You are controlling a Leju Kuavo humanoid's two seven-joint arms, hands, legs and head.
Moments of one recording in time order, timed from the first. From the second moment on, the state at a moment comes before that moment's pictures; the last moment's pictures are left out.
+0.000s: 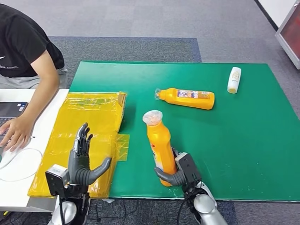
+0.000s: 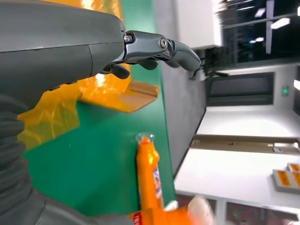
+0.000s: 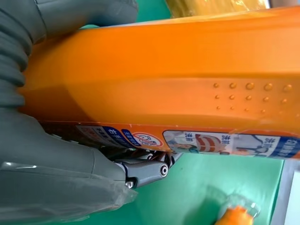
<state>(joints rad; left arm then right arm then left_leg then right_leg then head) 0.10 -0.04 -0.38 -1.60 0.00 0.21 -0.46 -0.08 0.04 0.34 -1.17 0.16 0.01 -0.30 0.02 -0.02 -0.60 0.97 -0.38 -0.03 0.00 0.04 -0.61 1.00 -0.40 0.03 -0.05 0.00</state>
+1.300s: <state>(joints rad) -0.16 -0.03 -0.64 -1.53 0.15 0.03 -0.22 -0.09 0.08 0.47 -1.24 0.18 -0.29 -0.42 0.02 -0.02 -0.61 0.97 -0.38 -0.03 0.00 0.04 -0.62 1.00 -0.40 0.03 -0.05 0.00</state>
